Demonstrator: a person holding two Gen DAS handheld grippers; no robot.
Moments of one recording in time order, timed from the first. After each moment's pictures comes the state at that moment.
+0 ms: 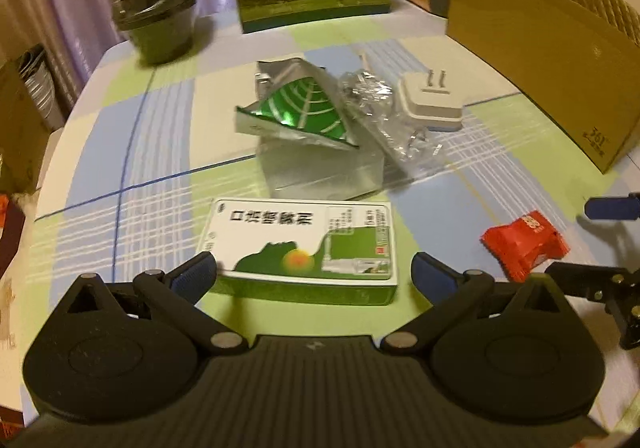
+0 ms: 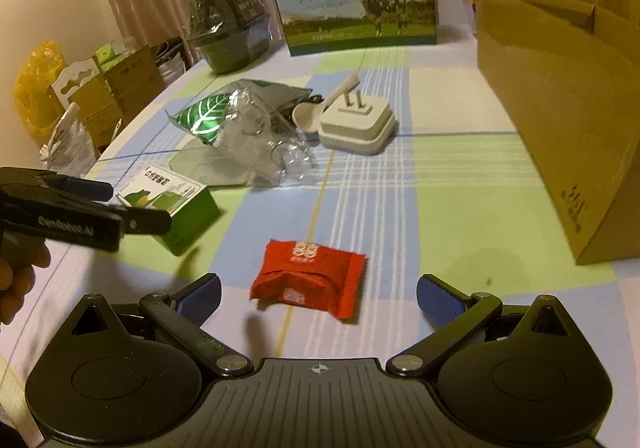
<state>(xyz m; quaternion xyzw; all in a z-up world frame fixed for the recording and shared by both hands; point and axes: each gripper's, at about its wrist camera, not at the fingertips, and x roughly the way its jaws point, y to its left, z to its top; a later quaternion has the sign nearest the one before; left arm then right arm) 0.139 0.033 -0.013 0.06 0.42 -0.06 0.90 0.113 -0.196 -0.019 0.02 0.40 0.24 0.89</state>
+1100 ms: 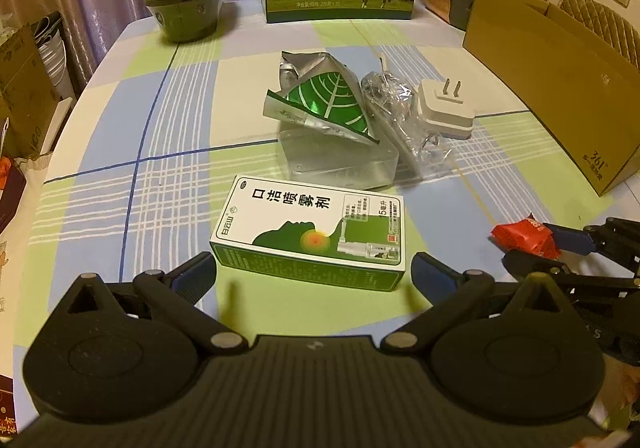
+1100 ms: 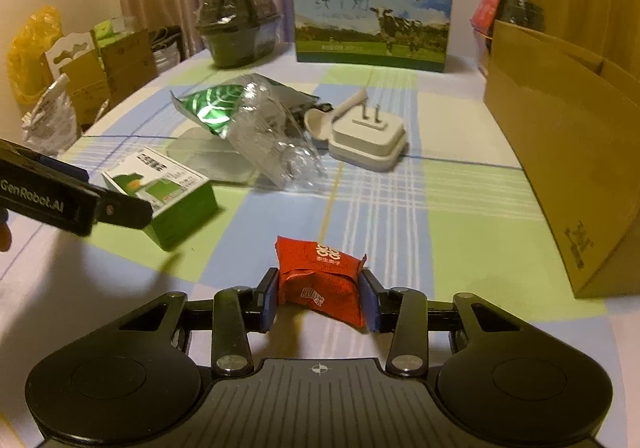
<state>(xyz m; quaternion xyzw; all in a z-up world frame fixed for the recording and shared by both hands) 0.128 0.047 -0.008 0.01 0.43 -0.04 0.90 0.107 -0.164 -0.026 -0.06 0.36 0.22 0.91</state>
